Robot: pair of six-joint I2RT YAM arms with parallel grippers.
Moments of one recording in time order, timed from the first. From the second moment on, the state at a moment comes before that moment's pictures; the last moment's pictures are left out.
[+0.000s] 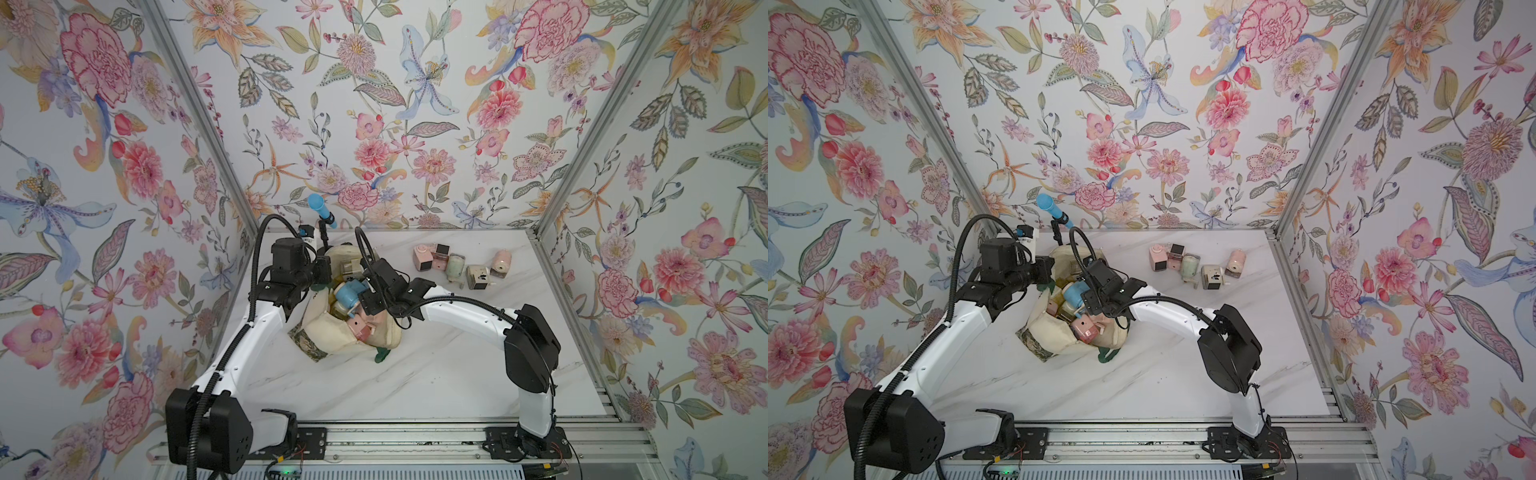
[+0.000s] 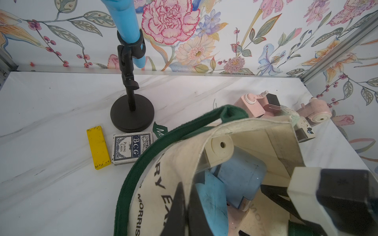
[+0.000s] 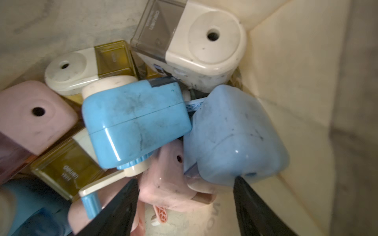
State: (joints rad) left arm -0.17 1.29 1.09 -0.33 0.18 -0.18; right arm 0.95 1.97 1.63 -0.48 0.28 0.25
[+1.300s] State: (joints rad) left arm -0.17 1.29 1.09 -0.34 0.17 -0.18; right arm 0.84 2.09 1.78 -0.42 0.06 0.23
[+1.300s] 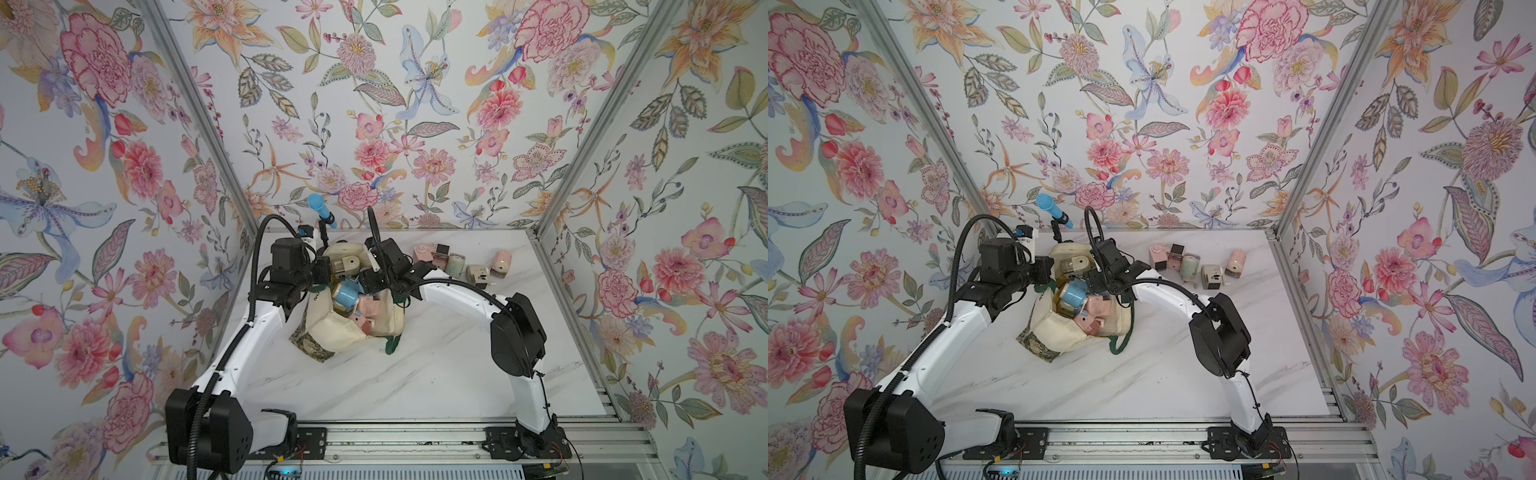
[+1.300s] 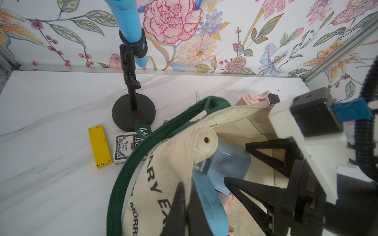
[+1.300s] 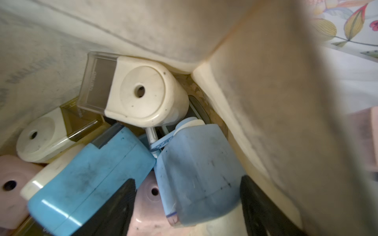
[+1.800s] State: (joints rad) left arm -0.17 1.29 1.09 -0.33 0.17 -0.18; right arm 0.89 1.96 1.64 -0.36 -0.16 0.16
